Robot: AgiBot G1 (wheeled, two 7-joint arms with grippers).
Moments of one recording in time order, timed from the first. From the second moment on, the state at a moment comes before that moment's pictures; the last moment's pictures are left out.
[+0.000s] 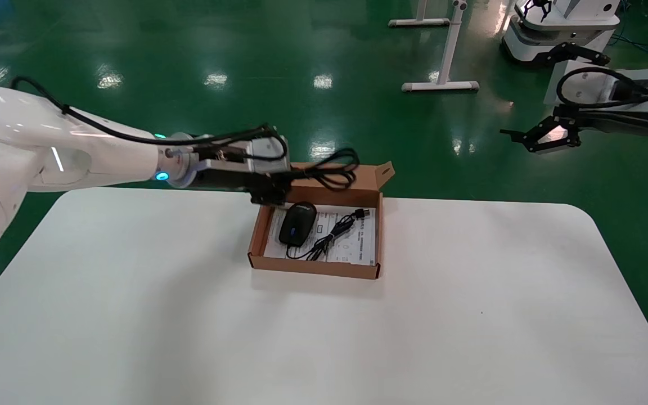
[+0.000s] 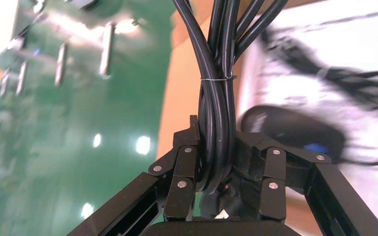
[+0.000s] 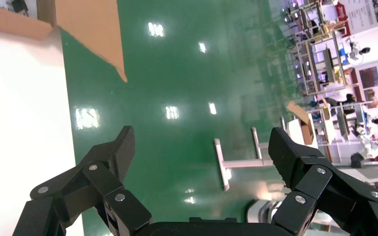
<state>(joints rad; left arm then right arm) -1.81 1.35 0.79 -0.06 1.47 1.03 0.60 1.93 -0.98 -0.69 0.03 -1.33 -1.17 -0.90</state>
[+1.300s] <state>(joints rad) -1.77 1.32 0.80 -0.15 1.46 1.21 0.56 1.92 -0.98 -0.68 0.05 -1.32 -1.20 -0.87</state>
